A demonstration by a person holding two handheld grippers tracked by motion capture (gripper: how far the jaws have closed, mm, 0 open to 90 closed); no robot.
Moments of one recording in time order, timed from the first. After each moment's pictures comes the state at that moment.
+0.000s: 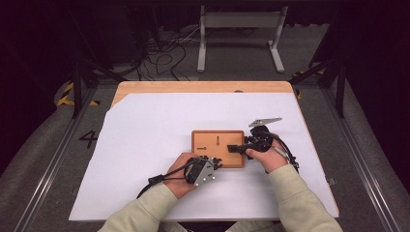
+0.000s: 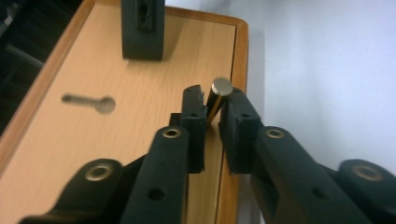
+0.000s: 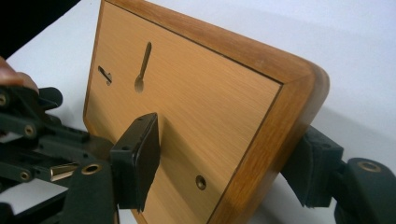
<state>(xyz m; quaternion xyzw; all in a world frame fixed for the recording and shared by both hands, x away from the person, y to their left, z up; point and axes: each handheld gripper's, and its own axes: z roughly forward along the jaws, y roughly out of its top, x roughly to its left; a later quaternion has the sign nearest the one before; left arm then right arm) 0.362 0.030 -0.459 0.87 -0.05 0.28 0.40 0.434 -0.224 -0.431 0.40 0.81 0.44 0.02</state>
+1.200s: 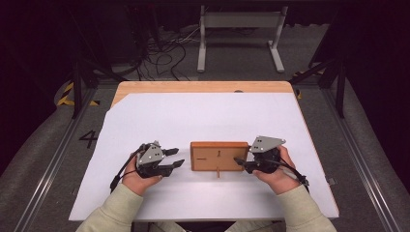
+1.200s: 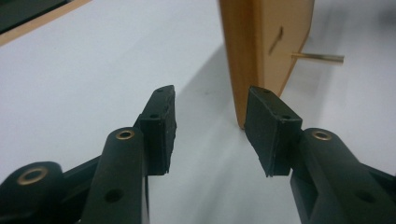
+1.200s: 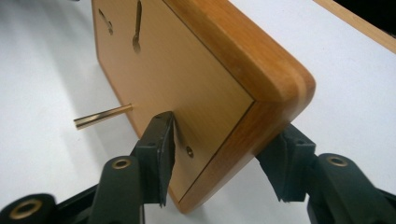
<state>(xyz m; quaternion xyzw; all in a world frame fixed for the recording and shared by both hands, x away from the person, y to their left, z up) 0.372 0.153 -0.444 0.84 0.21 0.15 0.49 0.361 -0.220 -0.406 0.23 0.87 0.38 0.20</state>
